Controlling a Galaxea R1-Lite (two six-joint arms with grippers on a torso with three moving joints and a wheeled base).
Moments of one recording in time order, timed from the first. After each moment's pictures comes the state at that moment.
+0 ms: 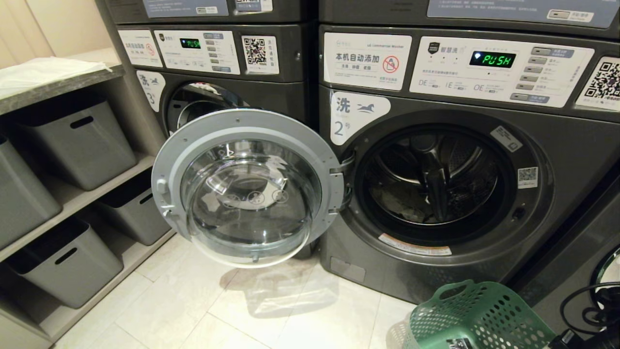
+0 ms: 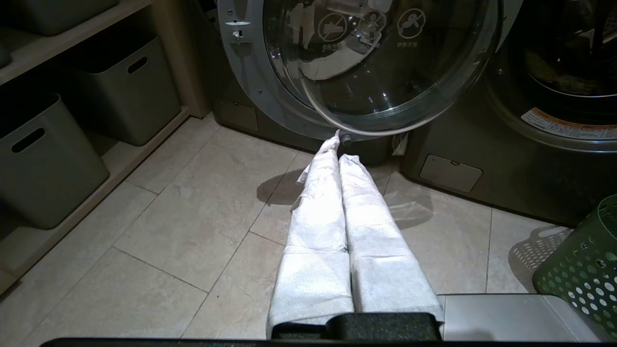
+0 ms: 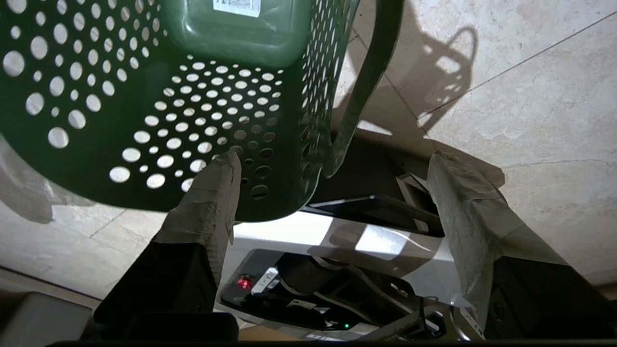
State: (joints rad) left arm 0.00 0.00 0.00 0.01 0.00 0.00; right arm -0.68 2.34 -0.74 -0.11 0.17 0.45
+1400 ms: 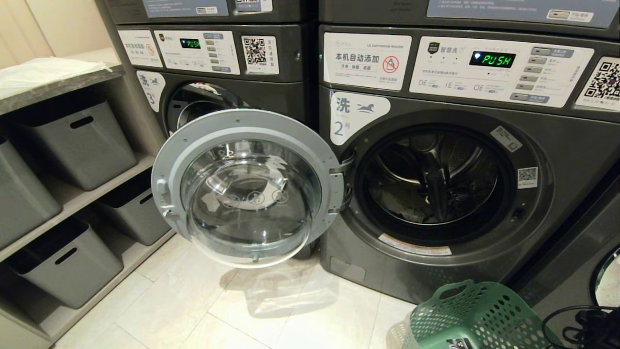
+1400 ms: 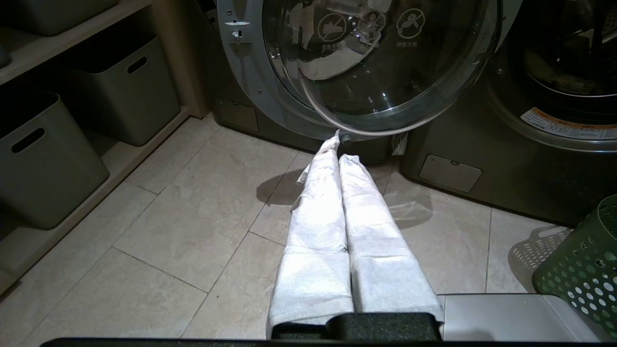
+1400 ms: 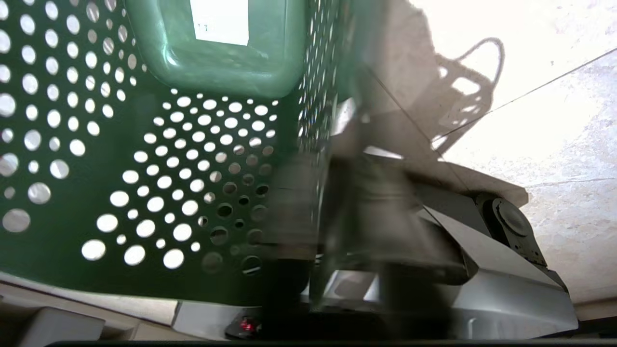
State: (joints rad) left arm 0.00 0.00 0.00 0.01 0.00 0.00; right arm -0.71 2.68 -0.94 -0.22 0.19 0.46
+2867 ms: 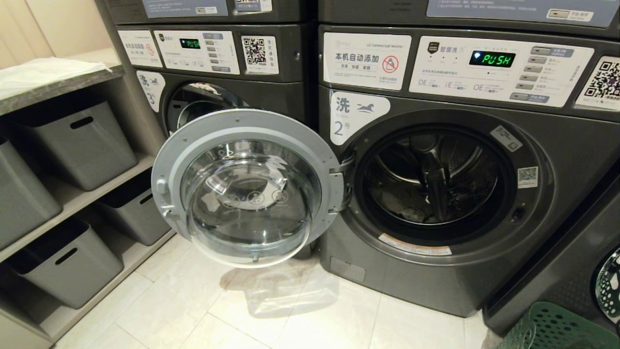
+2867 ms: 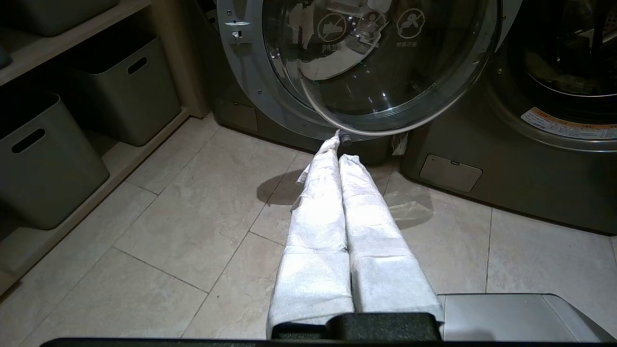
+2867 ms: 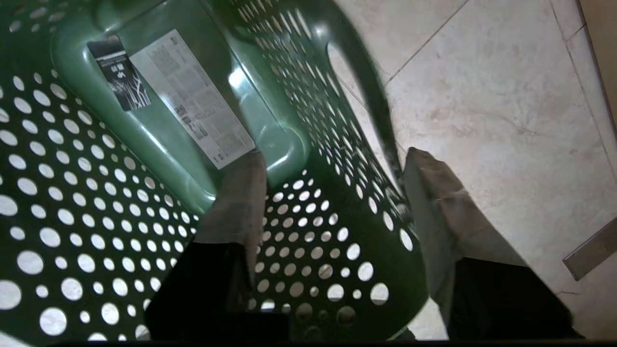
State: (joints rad) left arm 0.00 0.00 0.00 0.01 0.00 0.00; right arm -1.01 2.68 -1.26 -0.16 -0.18 0.20
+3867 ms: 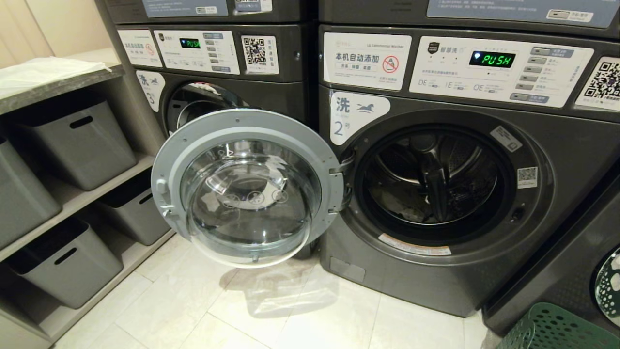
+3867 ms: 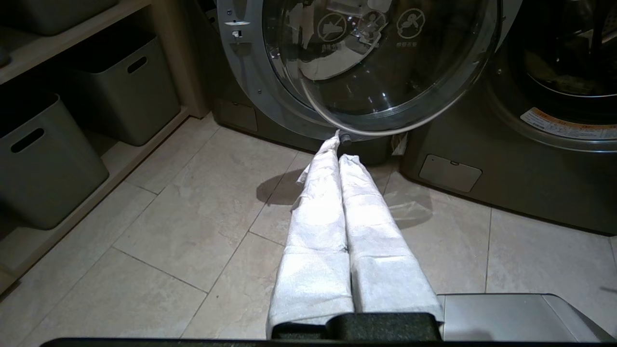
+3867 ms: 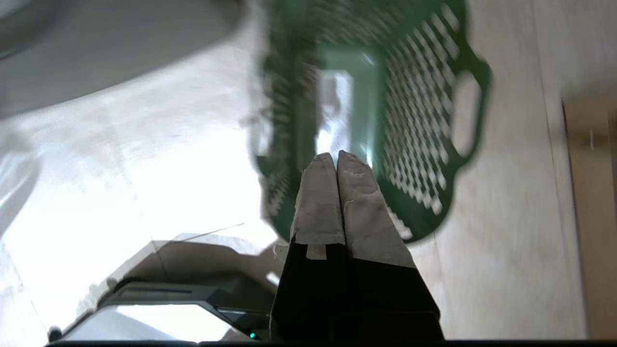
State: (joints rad) left arm 0.00 0.00 0.00 0.01 0.00 0.00; right arm -0.77 1.66 -0.61 -0.16 0.05 0.01
